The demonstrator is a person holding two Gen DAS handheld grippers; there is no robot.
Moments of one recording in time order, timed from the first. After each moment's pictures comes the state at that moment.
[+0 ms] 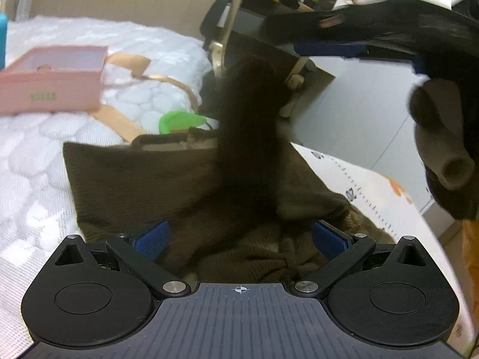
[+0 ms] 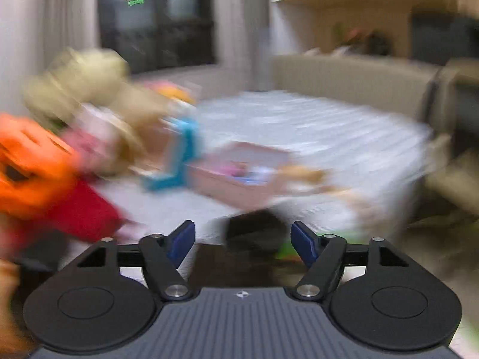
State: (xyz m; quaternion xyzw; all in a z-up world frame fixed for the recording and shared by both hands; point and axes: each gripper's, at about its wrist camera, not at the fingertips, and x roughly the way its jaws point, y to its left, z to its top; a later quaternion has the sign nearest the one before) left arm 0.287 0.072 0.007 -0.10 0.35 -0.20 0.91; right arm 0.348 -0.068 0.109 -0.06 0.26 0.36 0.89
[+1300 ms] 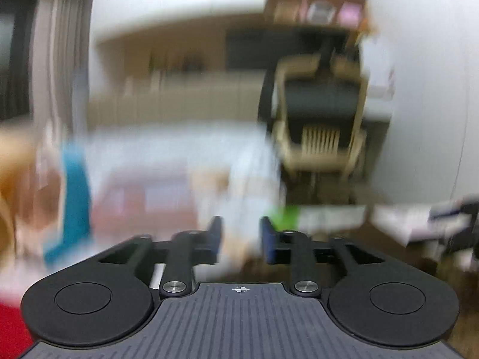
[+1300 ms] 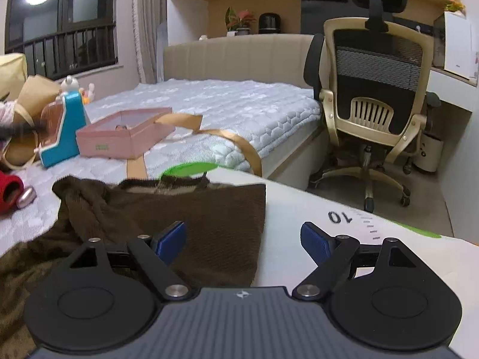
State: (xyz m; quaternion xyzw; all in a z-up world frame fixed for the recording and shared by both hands) left arm 0.282 0.112 0.033 0.01 0.22 -0.05 0.97; right arm 0.323 -0.176 0.001 -0.04 0.27 0.17 0.95
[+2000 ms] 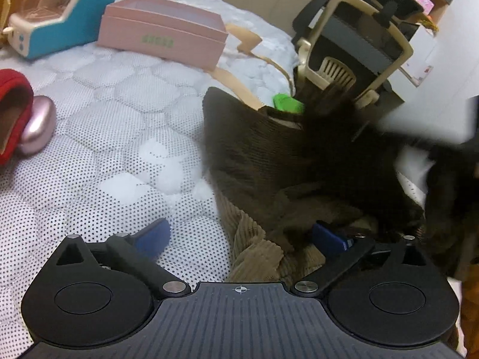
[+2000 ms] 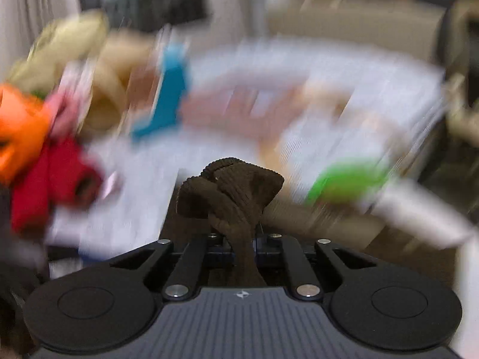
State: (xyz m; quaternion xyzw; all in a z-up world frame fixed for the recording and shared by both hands) left arm 0.284 0.161 -0.041 -0.19 0.40 -0.07 0.89; right arm 0.362 -0.033 0.031 -0.07 0.25 0.32 0.91
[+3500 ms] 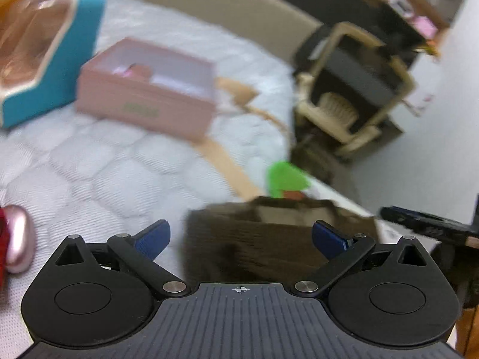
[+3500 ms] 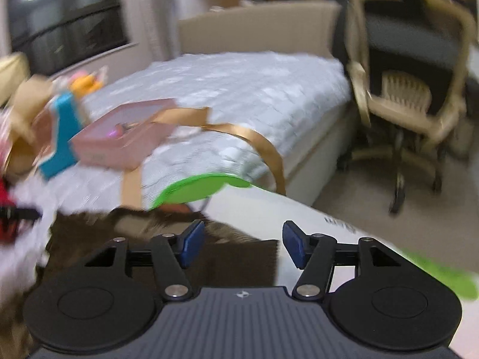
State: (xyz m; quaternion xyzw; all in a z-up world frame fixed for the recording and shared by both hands) left arm 0.361 0.178 0.001 -0.22 0.36 -0.05 0.90; right arm 0.454 -0.167 0.014 0.01 0.35 0.20 0.91
